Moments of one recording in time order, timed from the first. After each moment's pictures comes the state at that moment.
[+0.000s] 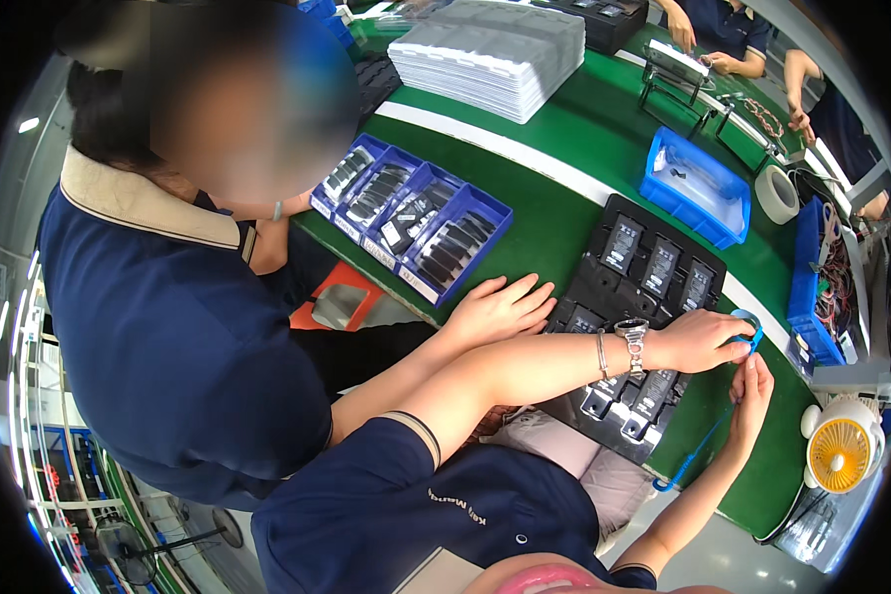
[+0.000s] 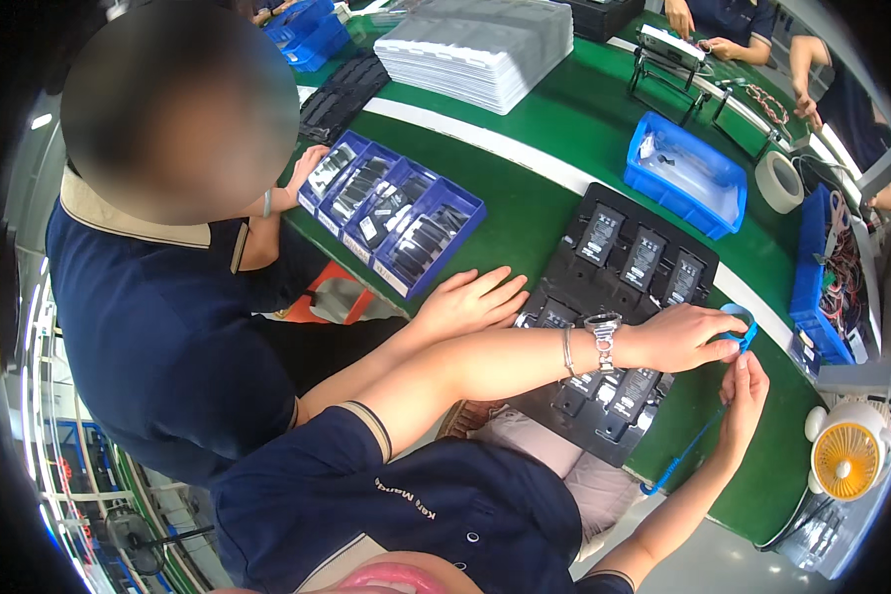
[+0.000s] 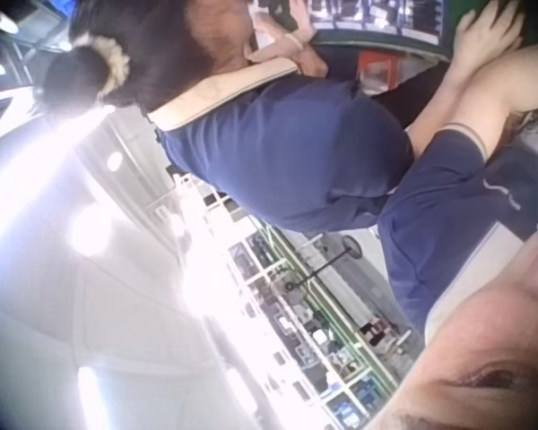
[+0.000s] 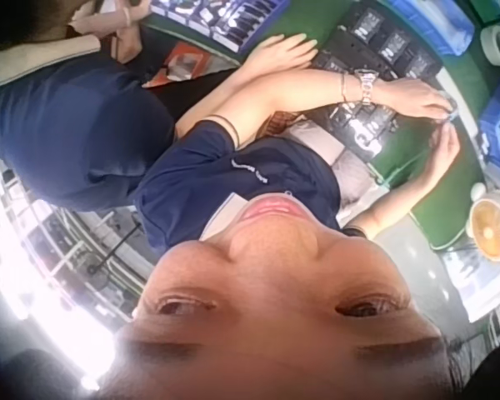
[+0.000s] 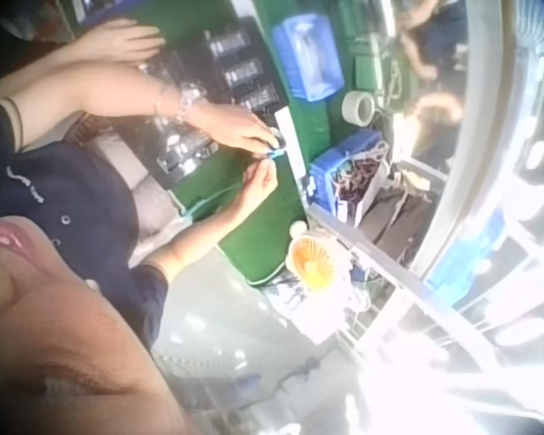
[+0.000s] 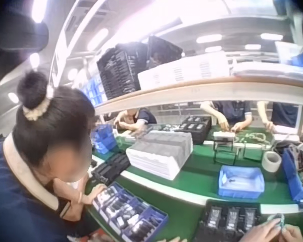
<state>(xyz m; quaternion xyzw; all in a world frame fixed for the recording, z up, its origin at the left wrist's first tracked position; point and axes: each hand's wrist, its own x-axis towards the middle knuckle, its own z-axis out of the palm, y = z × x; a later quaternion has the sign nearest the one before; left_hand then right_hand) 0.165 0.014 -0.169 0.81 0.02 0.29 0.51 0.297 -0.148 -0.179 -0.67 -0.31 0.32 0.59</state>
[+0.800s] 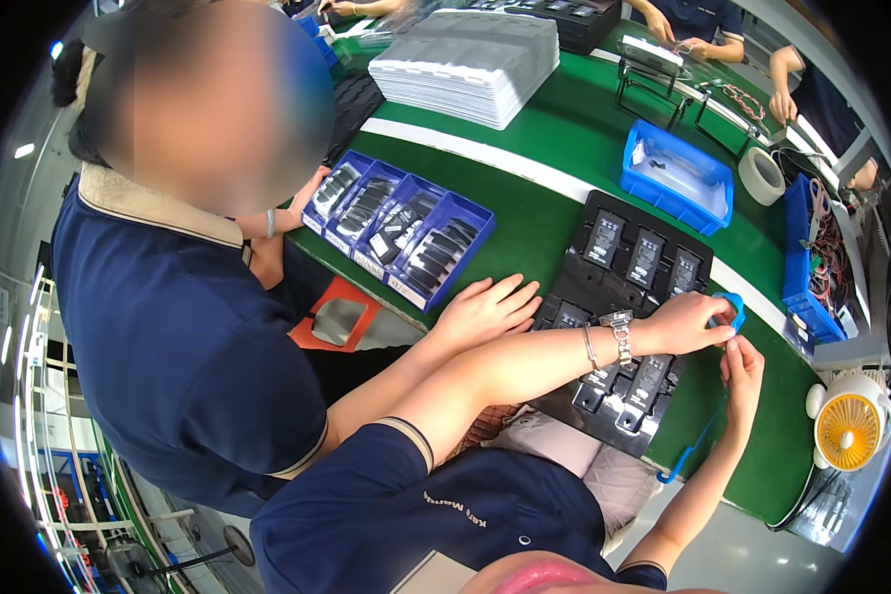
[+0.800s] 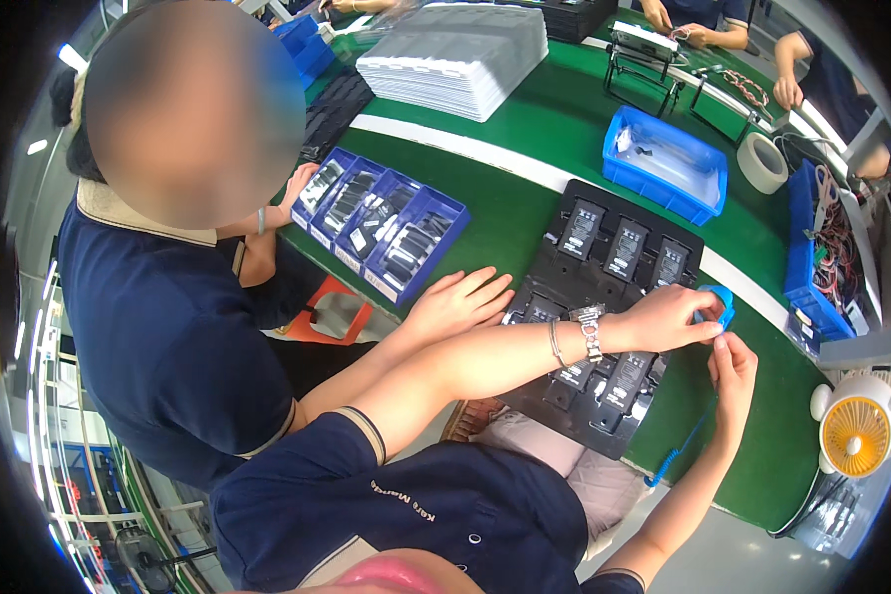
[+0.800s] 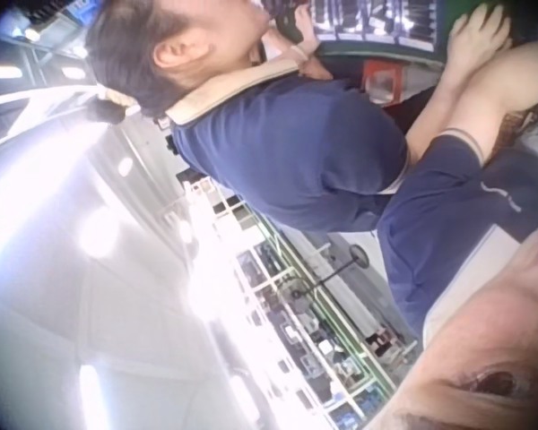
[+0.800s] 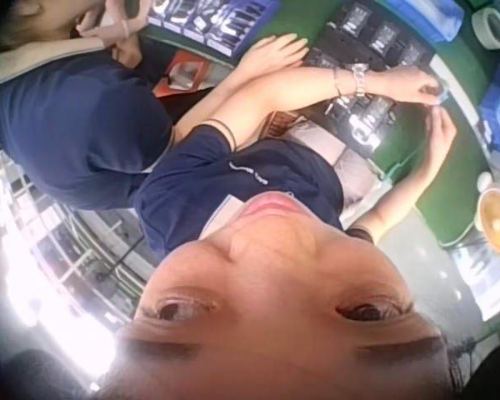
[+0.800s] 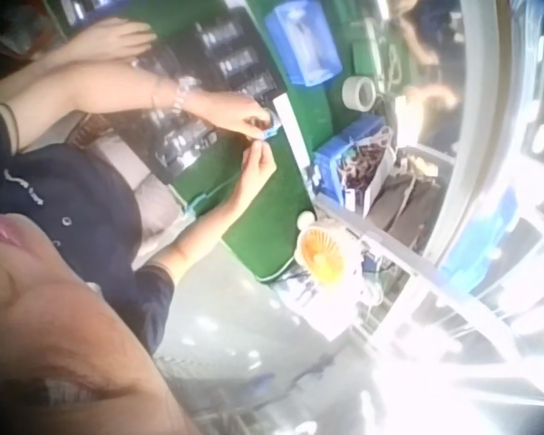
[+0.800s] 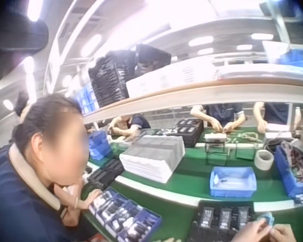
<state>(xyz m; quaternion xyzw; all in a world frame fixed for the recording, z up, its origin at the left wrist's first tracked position) 0.172 0.016 -0.176 0.80 0.04 0.27 0.54 0.289 -0.144 -0.173 -0.70 -0.36 0.31 0.53</state>
